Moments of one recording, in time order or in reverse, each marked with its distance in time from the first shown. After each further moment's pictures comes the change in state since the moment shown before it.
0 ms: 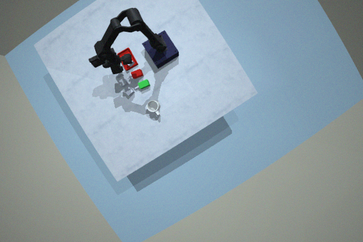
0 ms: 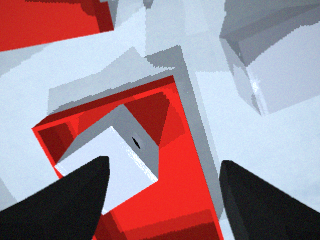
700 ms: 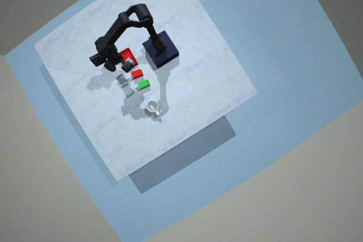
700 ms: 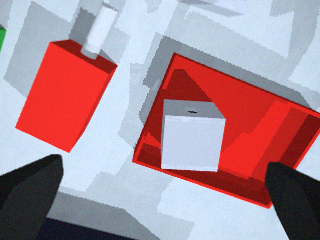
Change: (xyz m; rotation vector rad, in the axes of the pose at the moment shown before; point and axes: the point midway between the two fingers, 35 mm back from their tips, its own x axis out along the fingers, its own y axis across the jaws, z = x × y) arm -0.042 0.029 0.007 0.872 -0.006 -0.008
